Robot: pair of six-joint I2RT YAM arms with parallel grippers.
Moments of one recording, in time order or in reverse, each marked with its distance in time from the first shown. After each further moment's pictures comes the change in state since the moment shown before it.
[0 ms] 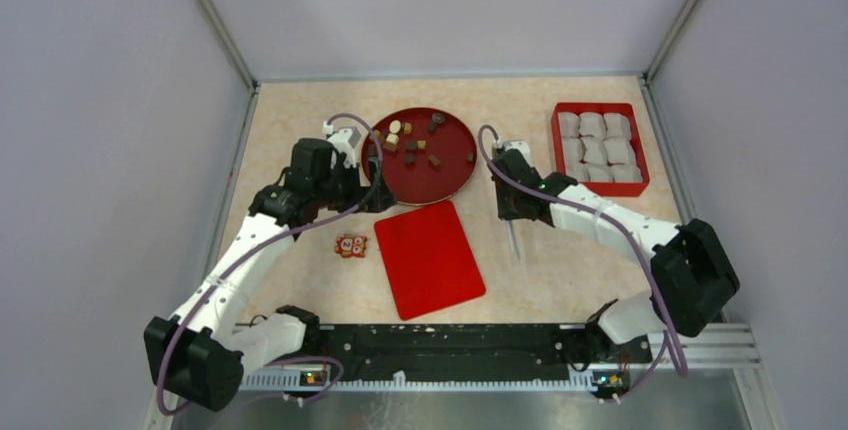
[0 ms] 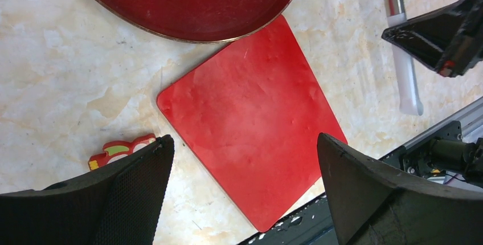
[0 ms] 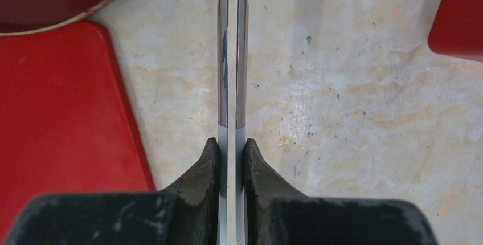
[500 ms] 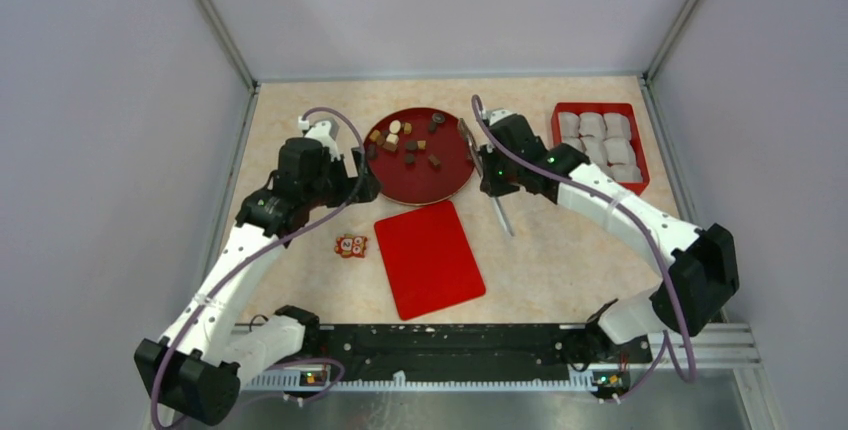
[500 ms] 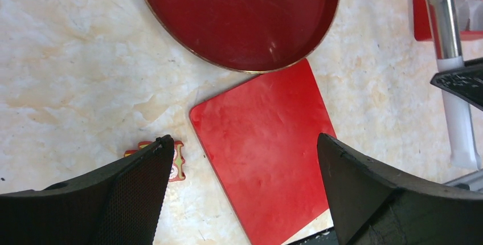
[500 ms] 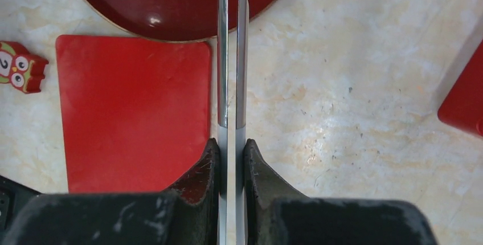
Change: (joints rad) left arm 0.000 -0.086 0.029 -0.025 -0.187 -0.079; right arm 0.000 -0.022 0.267 -0.138 -0.185 -0.128
